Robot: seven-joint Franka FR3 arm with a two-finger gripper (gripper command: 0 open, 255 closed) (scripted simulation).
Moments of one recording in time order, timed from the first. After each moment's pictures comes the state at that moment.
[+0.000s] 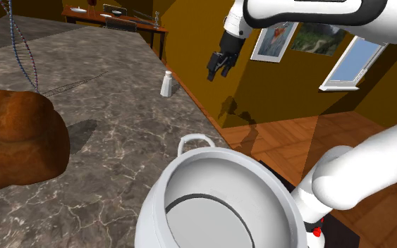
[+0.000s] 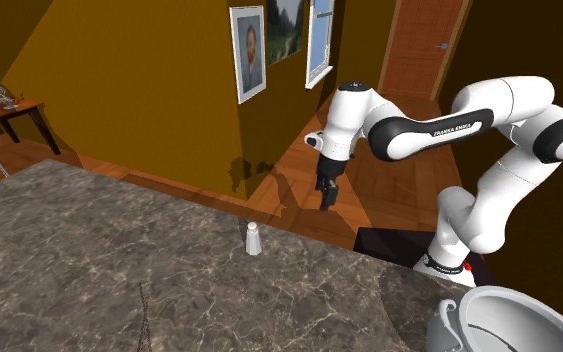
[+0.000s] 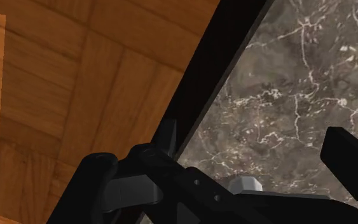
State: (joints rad) arm 0.02 -0.34 0.09 -2.08 0.01 1.88 -0.02
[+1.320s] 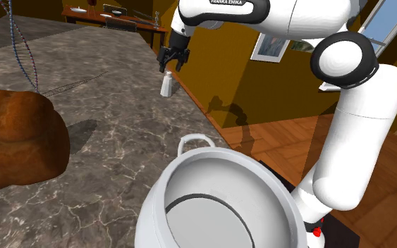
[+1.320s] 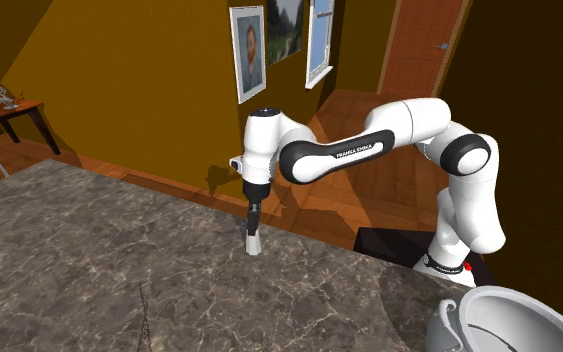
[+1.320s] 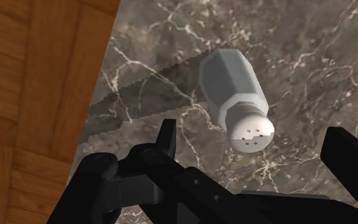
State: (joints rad) arm 0.06 0.32 0.13 -1.43 0.03 1.90 0.06
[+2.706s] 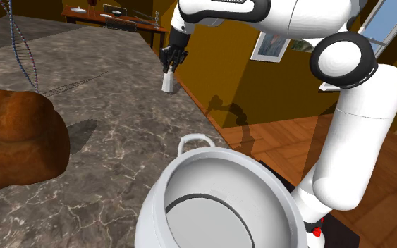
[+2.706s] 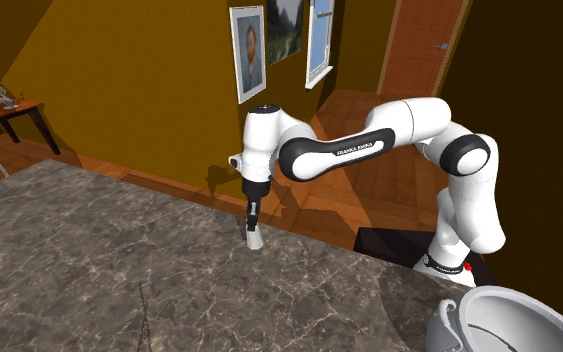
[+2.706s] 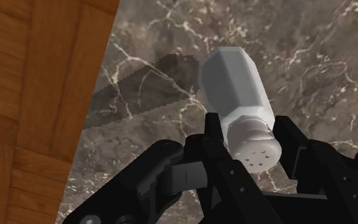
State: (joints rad) arm 0.06 0.32 0.13 -1.41 0.02 1.88 0.06
